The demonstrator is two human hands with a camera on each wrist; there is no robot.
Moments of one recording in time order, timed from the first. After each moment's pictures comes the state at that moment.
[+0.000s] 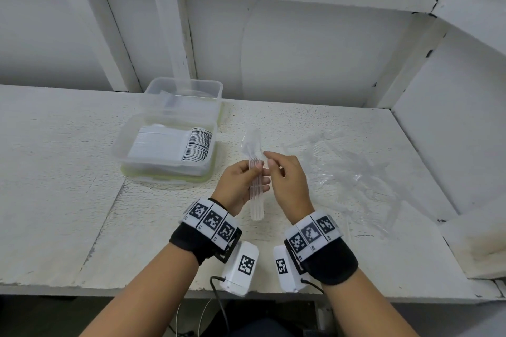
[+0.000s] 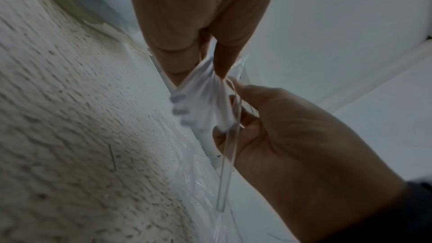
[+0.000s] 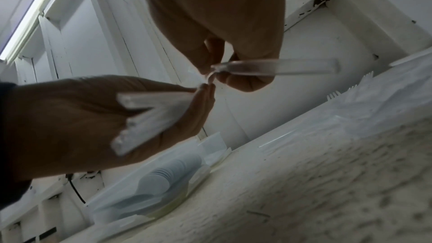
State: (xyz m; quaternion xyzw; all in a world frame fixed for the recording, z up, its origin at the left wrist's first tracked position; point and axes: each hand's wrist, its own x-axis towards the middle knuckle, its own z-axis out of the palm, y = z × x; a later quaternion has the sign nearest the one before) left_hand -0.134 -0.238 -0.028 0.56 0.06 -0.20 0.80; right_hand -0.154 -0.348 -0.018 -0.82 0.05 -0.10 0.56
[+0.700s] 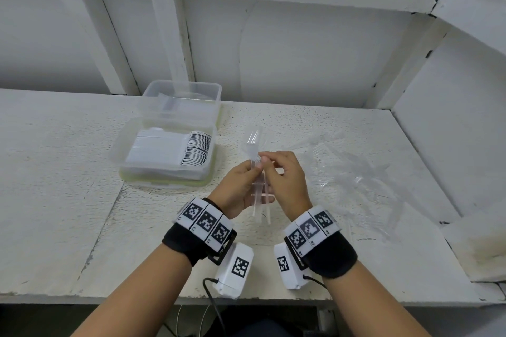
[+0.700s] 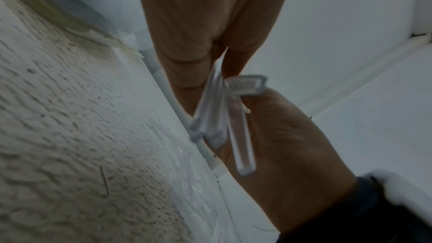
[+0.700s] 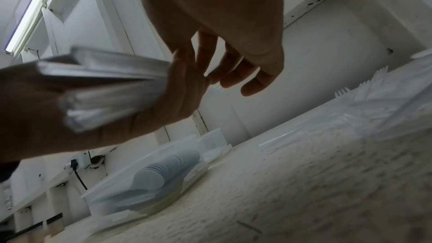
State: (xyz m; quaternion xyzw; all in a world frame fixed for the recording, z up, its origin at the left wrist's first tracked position) left_hand -0.135 -0.234 -0.010 0.56 0.01 -0.27 0.79; right_hand -0.140 -0.344 -0.023 -0.80 0.04 -0.12 0.58
